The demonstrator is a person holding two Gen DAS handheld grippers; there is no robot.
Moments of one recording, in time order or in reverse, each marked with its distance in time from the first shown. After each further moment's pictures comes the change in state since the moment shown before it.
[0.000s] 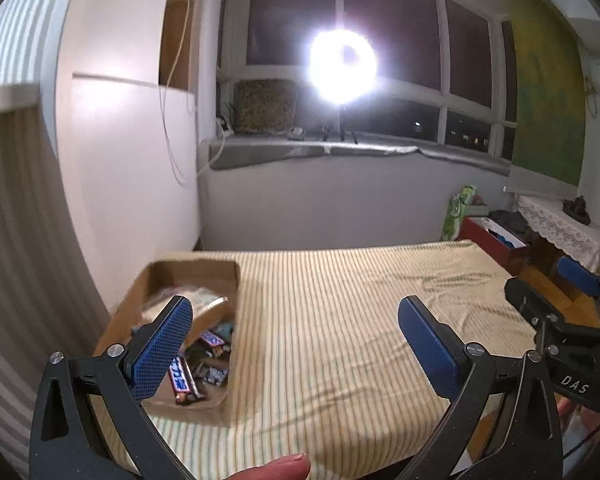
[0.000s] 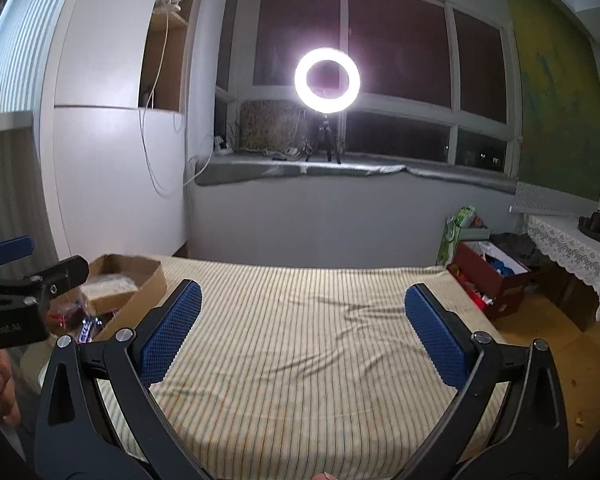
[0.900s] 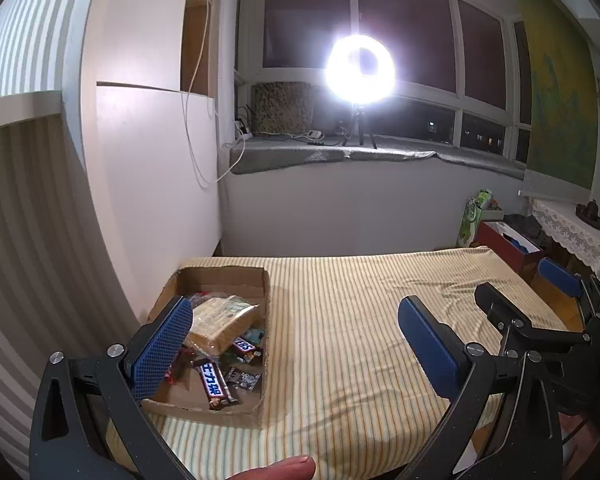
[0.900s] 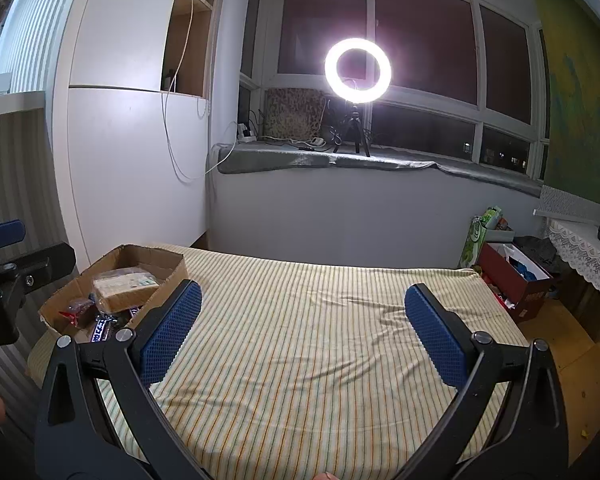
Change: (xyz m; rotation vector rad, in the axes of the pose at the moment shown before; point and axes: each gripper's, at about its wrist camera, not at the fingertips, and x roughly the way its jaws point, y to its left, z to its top) left arm -0.003 0.020 0.008 -0.007 0.010 0.041; right arm 0.035 0.031 -0.004 -0.034 0.048 0.065
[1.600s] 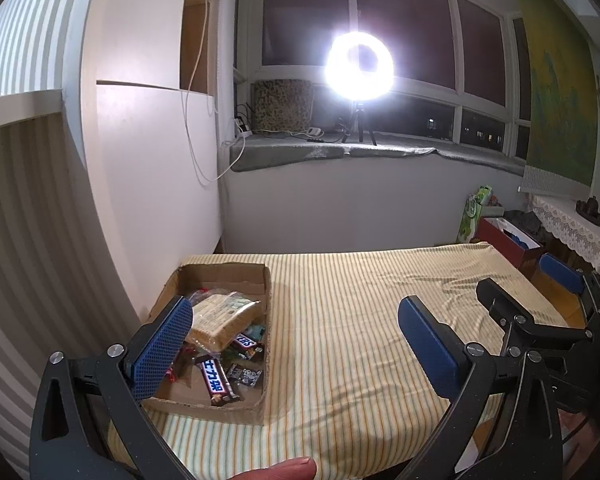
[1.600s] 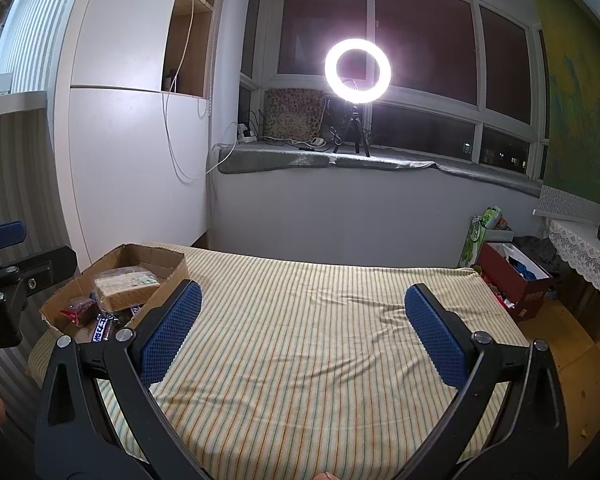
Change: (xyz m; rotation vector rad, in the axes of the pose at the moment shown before) left arm 0.001 0.003 -0.001 0.009 0.010 -0.001; right arm -0.003 0.000 0.000 0.002 0.001 -0.002
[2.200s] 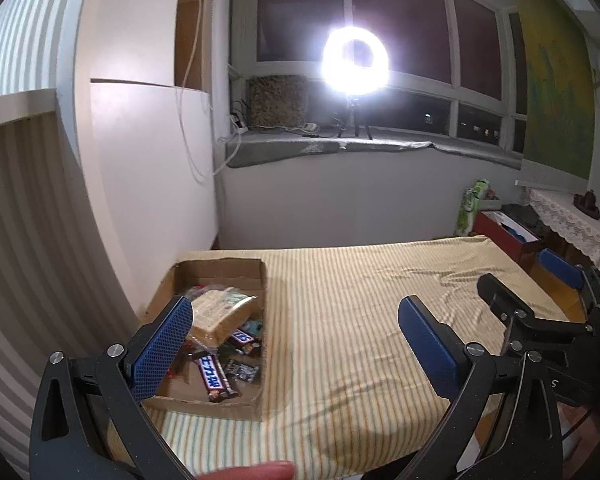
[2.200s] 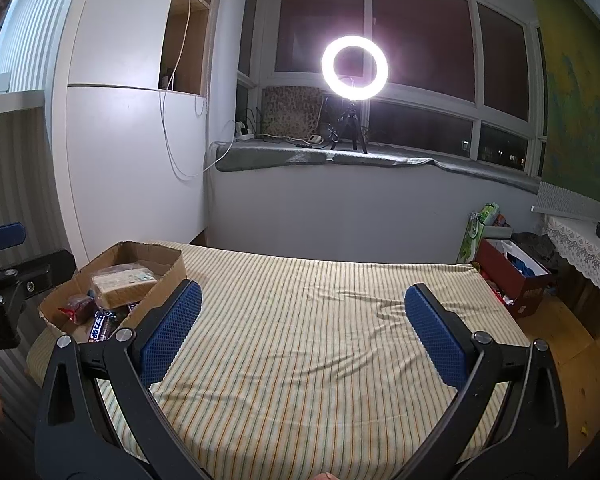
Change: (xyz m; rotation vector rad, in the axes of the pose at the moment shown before) left arm 0.003 -0.001 -0.003 0.014 0.018 -0.018; right arm -0.002 -0.003 -0.002 0.005 0.005 -0.008
